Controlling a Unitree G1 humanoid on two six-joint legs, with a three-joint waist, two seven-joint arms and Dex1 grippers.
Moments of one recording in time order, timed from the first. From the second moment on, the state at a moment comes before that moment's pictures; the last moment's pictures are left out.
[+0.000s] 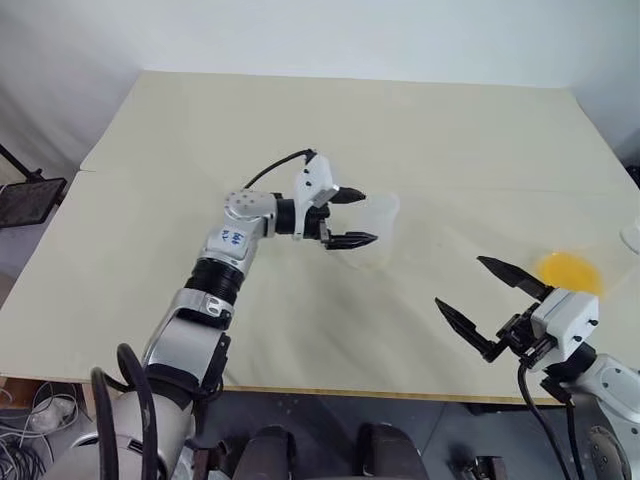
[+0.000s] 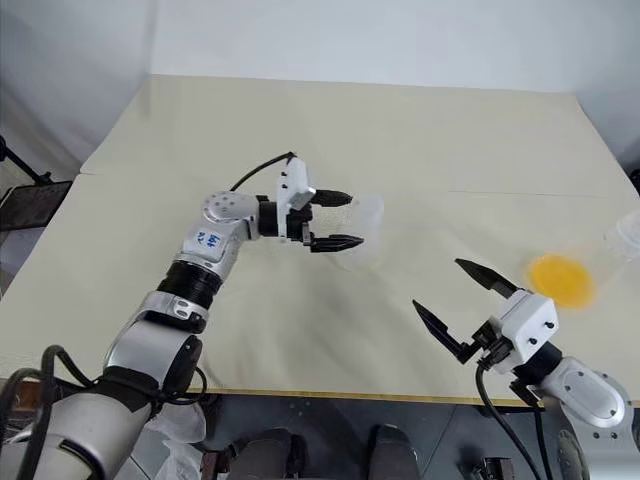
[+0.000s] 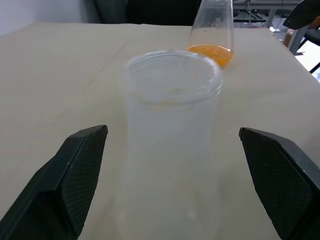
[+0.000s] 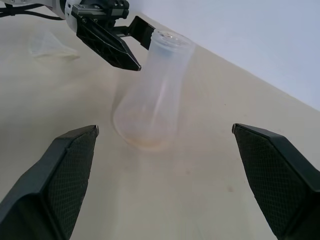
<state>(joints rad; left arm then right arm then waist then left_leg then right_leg) -1.03 0.25 -0.13 0.71 -0.17 0.05 -1.09 0.25 -0.57 -0.31 -0.51 0.42 -0.04 0.73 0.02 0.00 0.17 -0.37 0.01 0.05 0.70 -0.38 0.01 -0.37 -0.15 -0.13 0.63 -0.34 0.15</state>
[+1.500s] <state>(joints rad) 0.02 0.36 0.19 -0.34 -0.30 0.32 -0.46 -0.12 -0.64 -0.06 -0.29 0.48 0.07 1.05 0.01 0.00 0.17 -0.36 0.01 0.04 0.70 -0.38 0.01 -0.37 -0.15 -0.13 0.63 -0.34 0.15</state>
